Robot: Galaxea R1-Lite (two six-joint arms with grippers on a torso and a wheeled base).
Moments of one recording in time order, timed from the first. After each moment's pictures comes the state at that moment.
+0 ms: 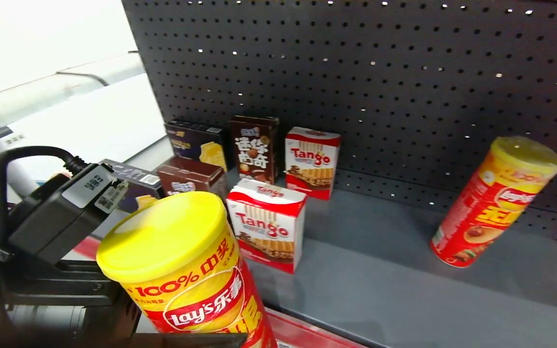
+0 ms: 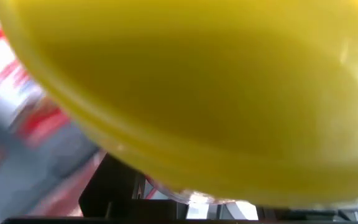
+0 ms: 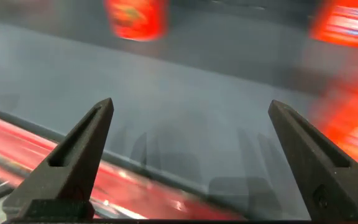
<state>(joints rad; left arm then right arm) -0.59 1.24 -0.69 -0.22 -0.73 0.11 0.00 0.00 0.00 -0.01 0.00 0.01</state>
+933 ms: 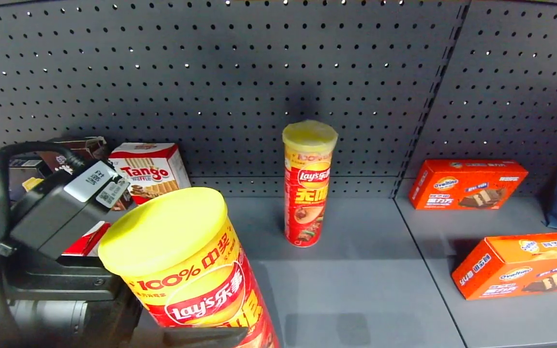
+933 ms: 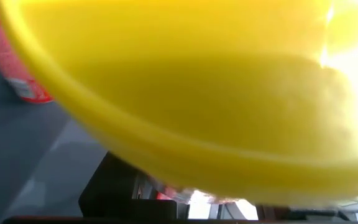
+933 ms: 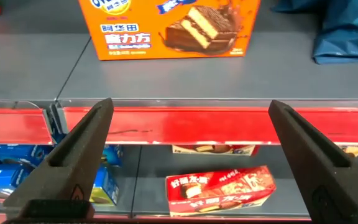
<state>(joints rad) -0.58 1.24 -0.70 -0.22 -0.73 0.11 0.00 0.00 0.00 -0.01 0.01 0.01</state>
